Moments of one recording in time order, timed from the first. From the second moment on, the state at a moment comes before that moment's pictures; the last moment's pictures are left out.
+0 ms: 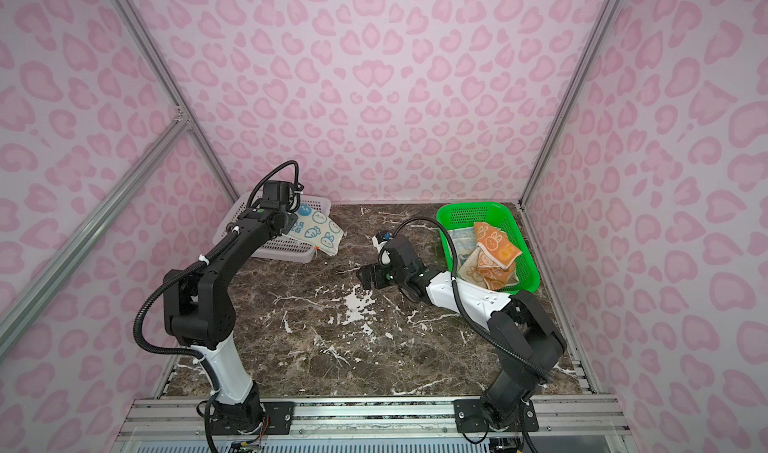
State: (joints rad) left arm -0.14 1.88 1.61 -0.48 -0.47 0.53; right arm 0.69 1.62 1.04 -0.05 -0.16 0.37
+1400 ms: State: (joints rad) left arm 0.00 2.19 1.61 -0.29 -0.50 0.57; right arm 0.68 1.57 0.97 0.09 -0.14 0.35
